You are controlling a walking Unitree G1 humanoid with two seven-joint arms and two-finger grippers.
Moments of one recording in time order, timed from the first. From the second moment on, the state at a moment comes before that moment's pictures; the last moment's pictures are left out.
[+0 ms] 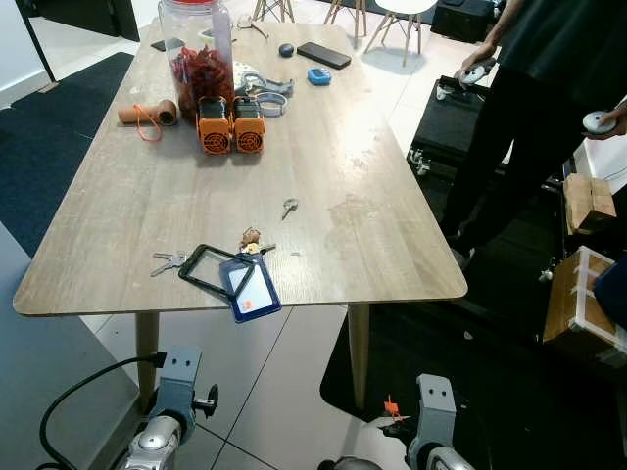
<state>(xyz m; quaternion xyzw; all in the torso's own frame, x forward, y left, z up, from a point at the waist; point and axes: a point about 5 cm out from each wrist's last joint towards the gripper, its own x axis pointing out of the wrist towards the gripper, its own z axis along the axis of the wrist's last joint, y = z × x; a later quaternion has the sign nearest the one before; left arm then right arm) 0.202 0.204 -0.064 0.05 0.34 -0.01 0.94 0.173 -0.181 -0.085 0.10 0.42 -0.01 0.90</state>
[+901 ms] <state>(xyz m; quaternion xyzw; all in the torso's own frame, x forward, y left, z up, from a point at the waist) 0.204 0.199 -0.062 0.04 0.34 -0.01 0.94 0.167 -0.181 -0.089 0.08 0.44 -0.01 0.90</state>
